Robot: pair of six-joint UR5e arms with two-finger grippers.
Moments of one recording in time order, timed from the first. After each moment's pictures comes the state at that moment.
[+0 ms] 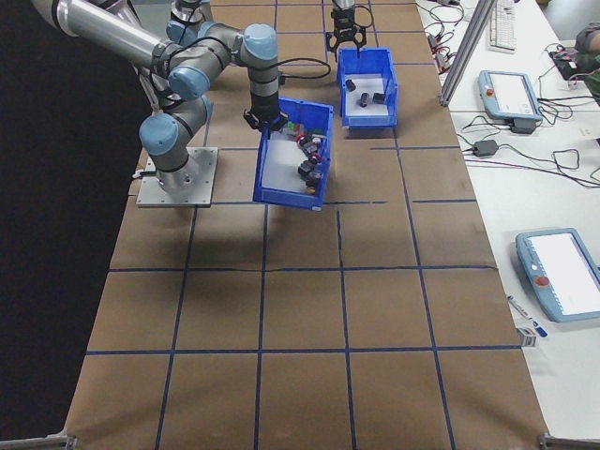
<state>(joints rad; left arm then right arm) -1.75 -1.90 -1.63 -0.96 1.30 -1.70 1.16 -2.05 2.24 -1.74 -1.56 -1.85</state>
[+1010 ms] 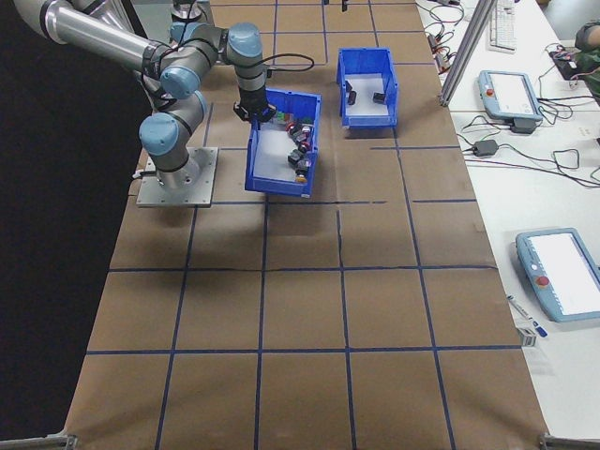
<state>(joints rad) -1.62 -1.58 -1.57 -1.50 1.59 -0.13 1.44 -2.02 2.28 -1.82 -1.49 -1.59</state>
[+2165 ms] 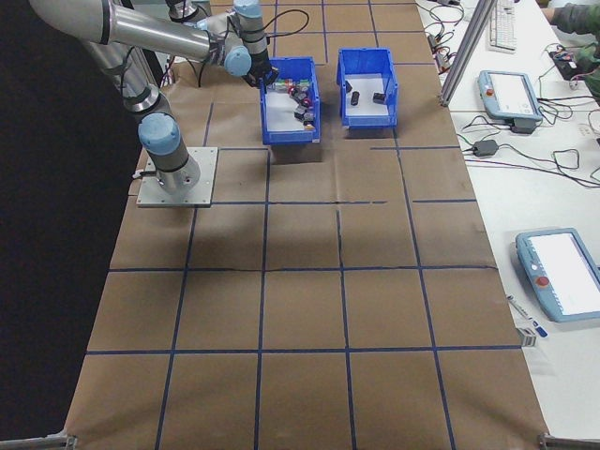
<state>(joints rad) -1.61 -1.41 -1.62 -1.74 1.60 0.13 2.03 -1.70 2.26 -2.20 -1.56 -1.15</state>
